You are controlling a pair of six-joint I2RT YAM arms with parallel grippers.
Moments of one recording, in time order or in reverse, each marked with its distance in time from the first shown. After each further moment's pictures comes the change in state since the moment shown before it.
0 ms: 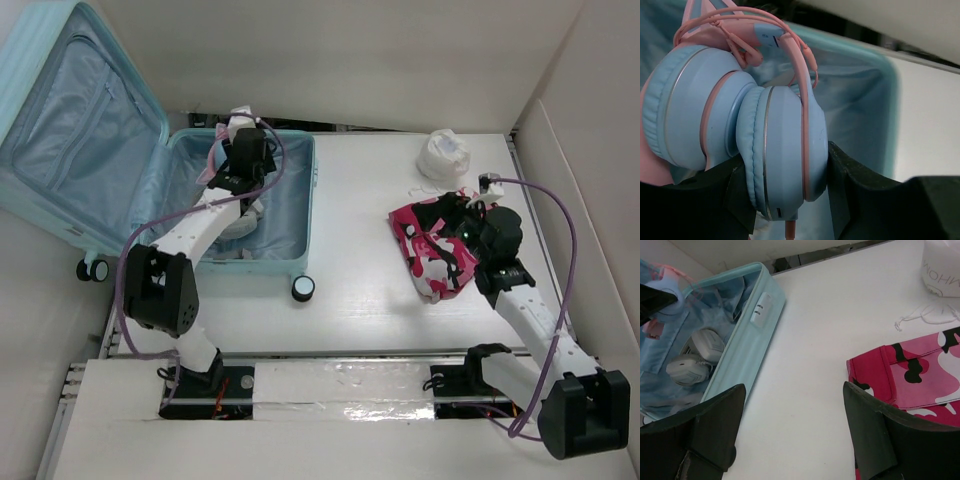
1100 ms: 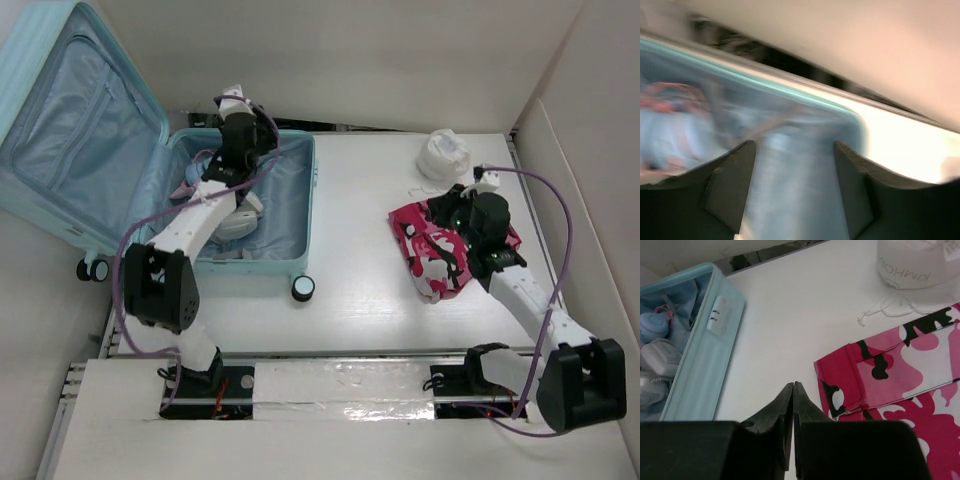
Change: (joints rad) left arm 0.145 0.134 0.163 0.069 0.118 -0.056; right arm 0.039 0.114 0.051 -0.036 0.195 -0.043
